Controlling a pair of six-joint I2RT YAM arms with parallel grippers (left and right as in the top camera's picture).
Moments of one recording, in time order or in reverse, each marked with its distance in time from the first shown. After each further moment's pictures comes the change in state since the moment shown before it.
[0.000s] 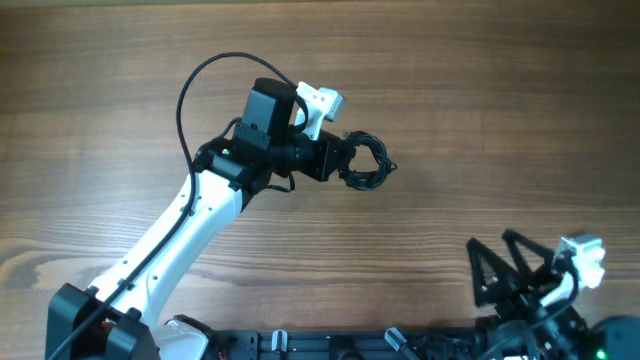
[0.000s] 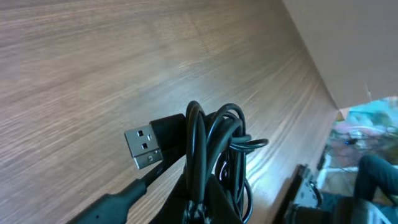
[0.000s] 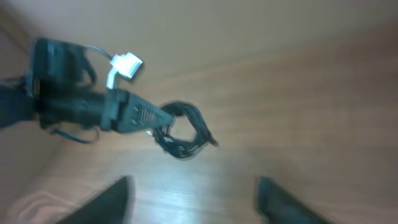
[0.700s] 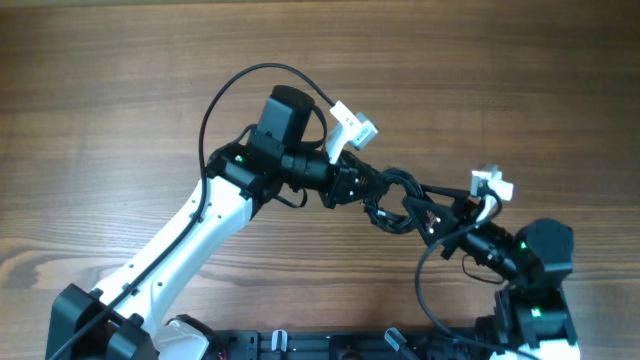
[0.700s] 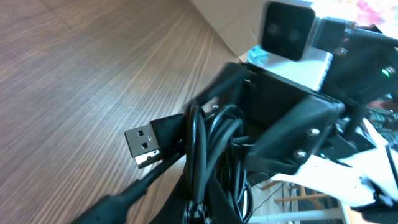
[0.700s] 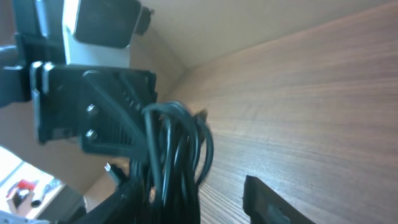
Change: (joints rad) left arm -0.070 -0.004 0.000 -0.003 0.385 0.124; right arm -0.001 0.323 -0.599 1.048 -0.484 0.204
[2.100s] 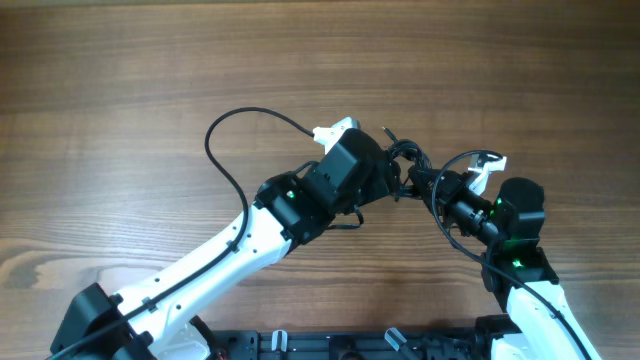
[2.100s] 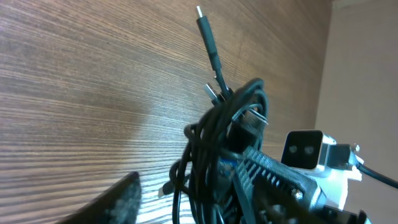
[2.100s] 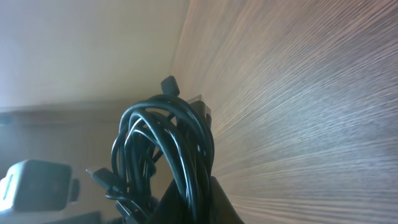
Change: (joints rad) left arm -0.308 0.003 0.001 0.036 -0.959 -1.044; right arm 0.000 0.431 -0.002 0.205 0.172 0.671
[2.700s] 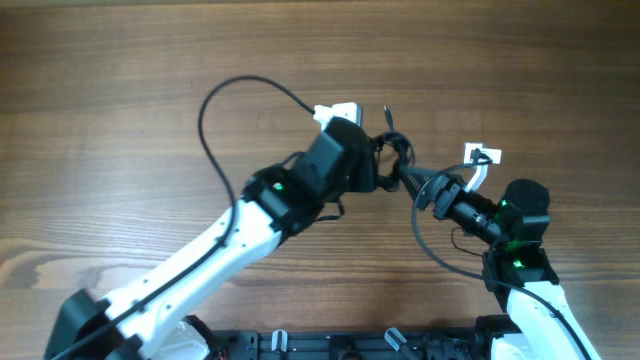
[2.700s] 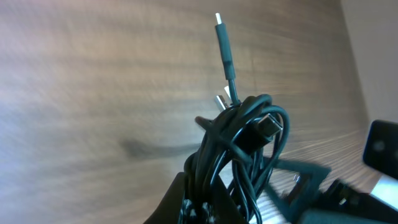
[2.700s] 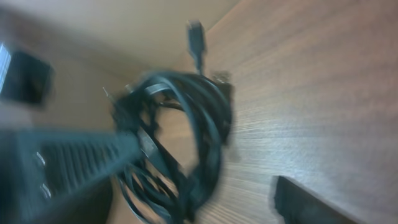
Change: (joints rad) left arm 0.066 -0.028 0.007 -0.009 -0.053 0.455; right arm -0.024 0.006 -0.011 0.092 -0.109 -0.481
